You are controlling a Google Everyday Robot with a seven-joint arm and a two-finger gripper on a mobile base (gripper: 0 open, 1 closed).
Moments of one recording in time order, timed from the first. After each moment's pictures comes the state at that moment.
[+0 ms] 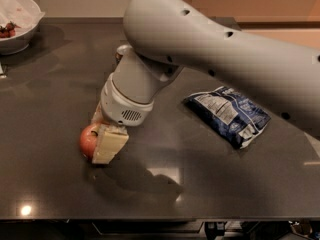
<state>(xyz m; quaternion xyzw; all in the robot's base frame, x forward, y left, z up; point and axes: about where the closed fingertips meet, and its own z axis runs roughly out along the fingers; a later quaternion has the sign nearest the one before) 0.410 0.120 0.867 -0.76 0.58 0.21 0.20</state>
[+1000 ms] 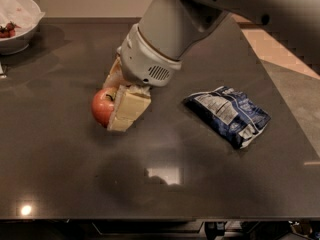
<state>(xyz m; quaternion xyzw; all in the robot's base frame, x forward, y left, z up) 0.427 0.080 0.946 -0.77 0.57 0.19 0.24</state>
